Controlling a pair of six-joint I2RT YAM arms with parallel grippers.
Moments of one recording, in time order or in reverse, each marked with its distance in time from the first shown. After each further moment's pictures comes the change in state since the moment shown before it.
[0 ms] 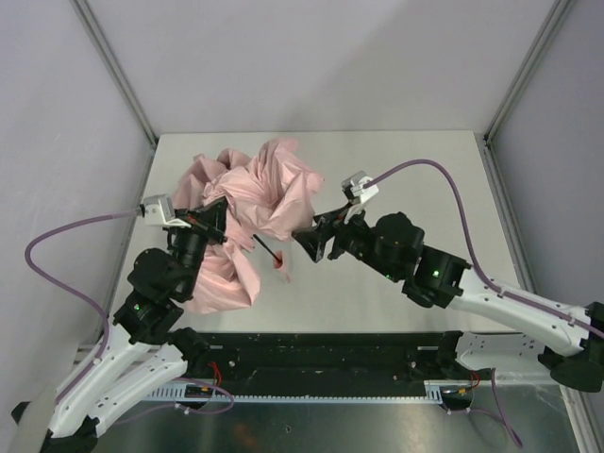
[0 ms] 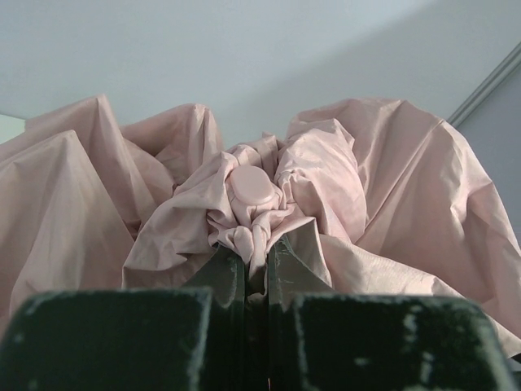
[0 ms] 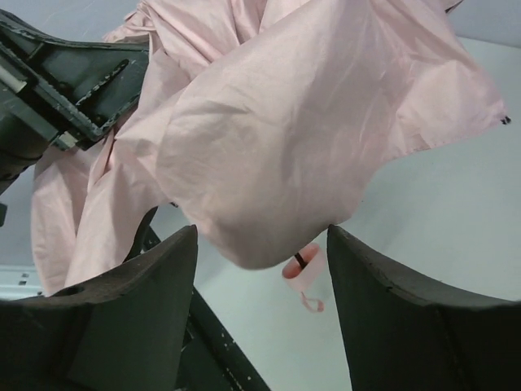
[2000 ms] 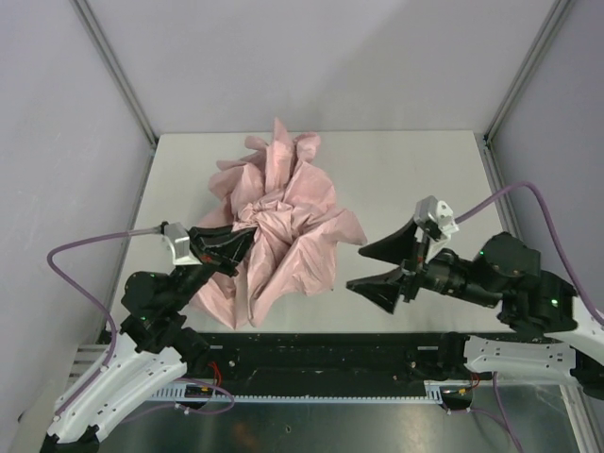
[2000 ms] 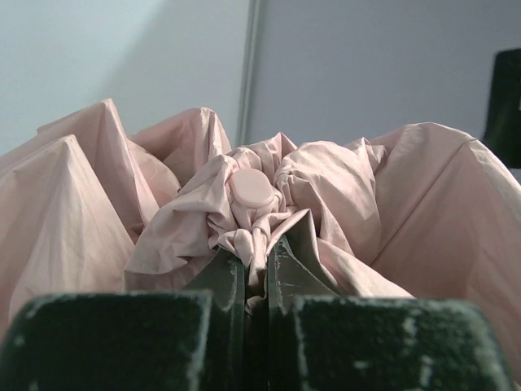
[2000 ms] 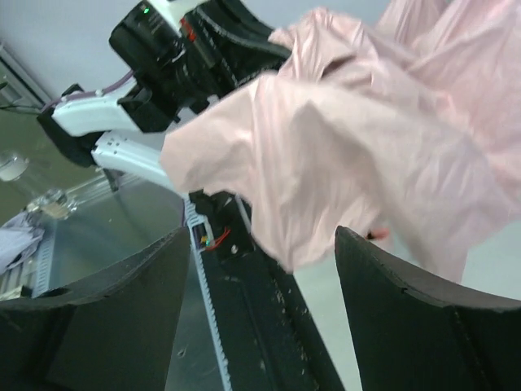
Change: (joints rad) left arm 0.001 -0.112 -0.159 0.300 0.626 0.164; right arm 0.146 -0.340 0.156 -0.455 -0.215 -0.104
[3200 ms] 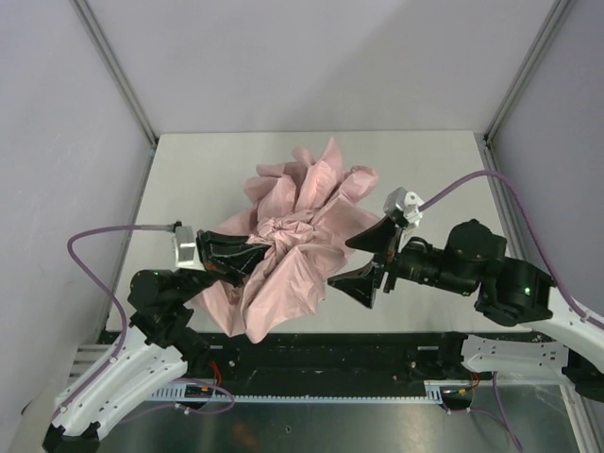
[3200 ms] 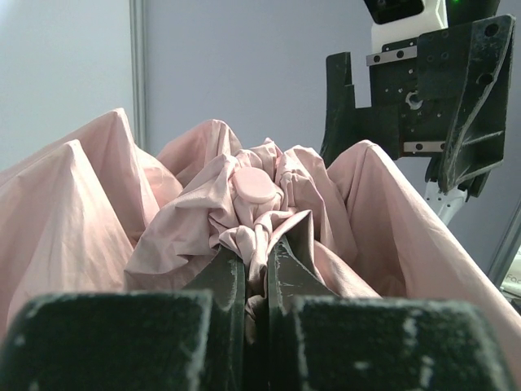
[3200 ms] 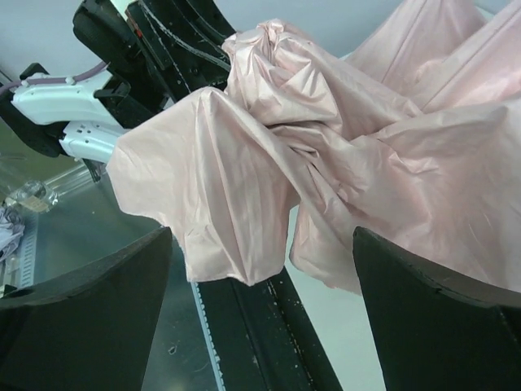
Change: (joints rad) left arm 0.011 0.066 -0.035 0.182 0.301 -0.145; right arm -0.066 0.131 0.036 0.011 -0.042 -0.002
